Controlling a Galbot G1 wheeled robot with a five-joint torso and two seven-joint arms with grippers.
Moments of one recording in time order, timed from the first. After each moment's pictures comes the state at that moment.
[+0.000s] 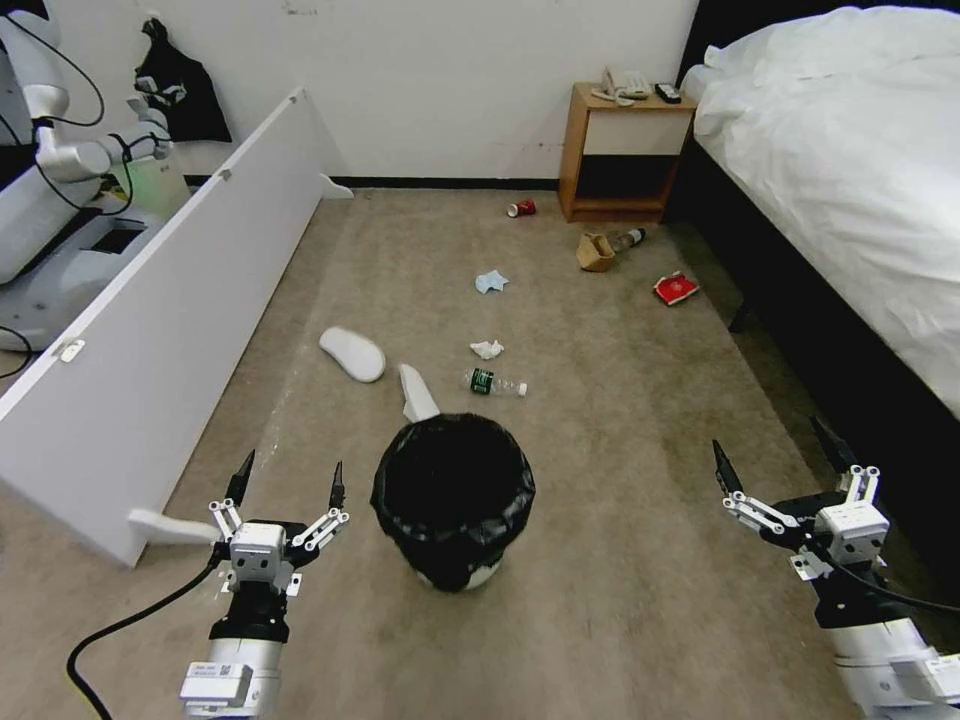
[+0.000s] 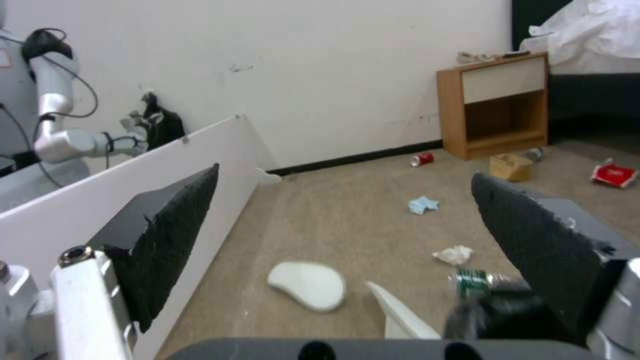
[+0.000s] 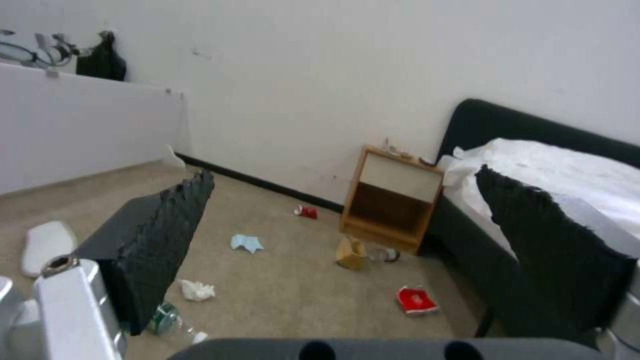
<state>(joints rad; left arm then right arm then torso) 1.79 -1.49 -0.60 -2.25 0.10 -0.25 -0.01 -1.78 1.38 0.91 2.27 0.18 0.30 -0.26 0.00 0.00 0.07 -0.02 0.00</state>
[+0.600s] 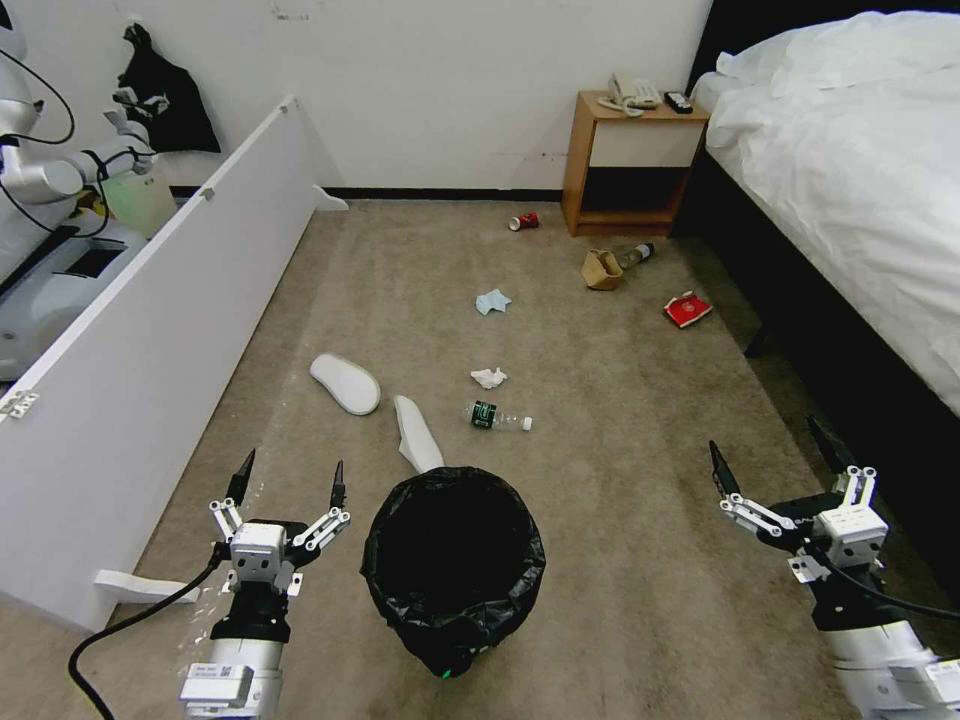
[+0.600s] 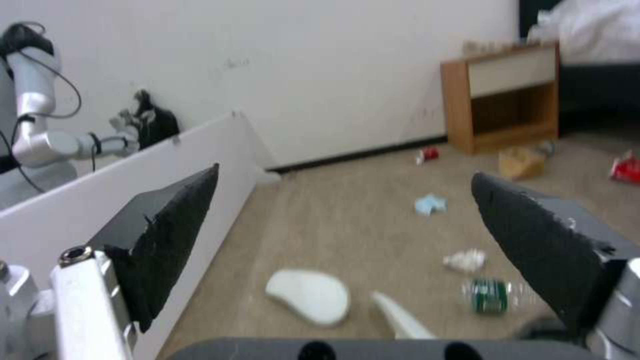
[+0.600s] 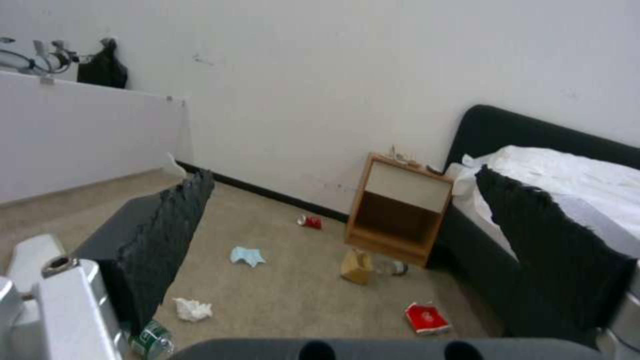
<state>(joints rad) 1.79 -1.49 -0.59 -2.25 0.13 -0.23 -0.02 -1.78 1.38 0.90 2.26 0.19 0.33 -0.27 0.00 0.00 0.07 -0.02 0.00</state>
